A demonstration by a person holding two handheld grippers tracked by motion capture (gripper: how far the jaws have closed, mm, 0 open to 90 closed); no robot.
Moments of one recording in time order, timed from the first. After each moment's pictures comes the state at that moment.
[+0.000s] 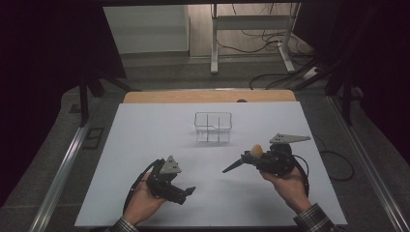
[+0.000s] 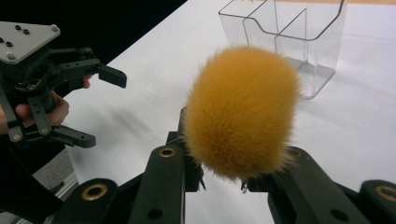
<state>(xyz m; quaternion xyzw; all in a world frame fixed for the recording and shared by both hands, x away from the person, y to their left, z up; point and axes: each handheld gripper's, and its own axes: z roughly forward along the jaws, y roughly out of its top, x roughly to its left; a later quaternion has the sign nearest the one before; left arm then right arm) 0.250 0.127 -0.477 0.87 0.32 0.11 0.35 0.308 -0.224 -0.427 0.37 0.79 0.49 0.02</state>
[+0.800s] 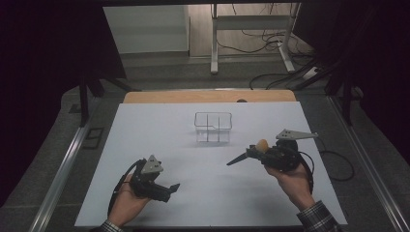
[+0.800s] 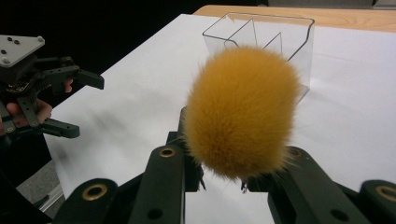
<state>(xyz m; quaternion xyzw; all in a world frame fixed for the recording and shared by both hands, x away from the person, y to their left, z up) 0.244 0.168 -0.480 0.86 0.36 0.13 0.35 0.314 -0.235 -0.418 0.37 0.78 0.50 0.05</state>
